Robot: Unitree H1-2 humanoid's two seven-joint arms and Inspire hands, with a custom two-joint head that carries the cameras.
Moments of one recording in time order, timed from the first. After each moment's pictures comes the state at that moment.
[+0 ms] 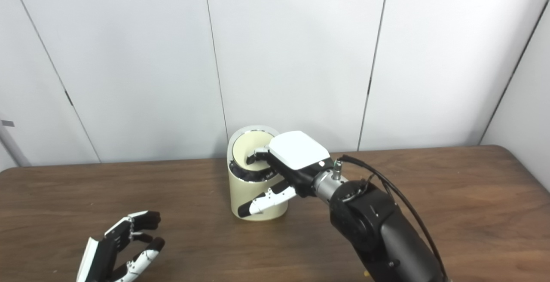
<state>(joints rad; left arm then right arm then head) 0.01 0.14 0.05 -0.05 0.24 -0.29 0.07 -0.59 -0.31 0.36 -0.24 -0.99 0.16 0.57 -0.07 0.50</state>
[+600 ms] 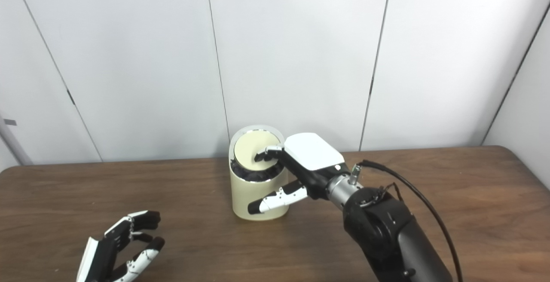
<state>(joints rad) 0.01 0.14 0.05 -0.04 0.24 -0.30 0.07 -0.53 -0.30 0.28 -0.27 -0.92 0.17 0.52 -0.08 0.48</state>
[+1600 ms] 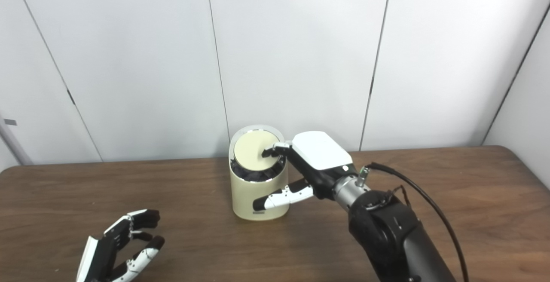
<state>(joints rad) 0.00 0.14 0.05 -0.04 0.23 -0.30 0.08 -0.50 -0.30 0.25 -0.31 -0.94 0.19 0.51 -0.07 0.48</state>
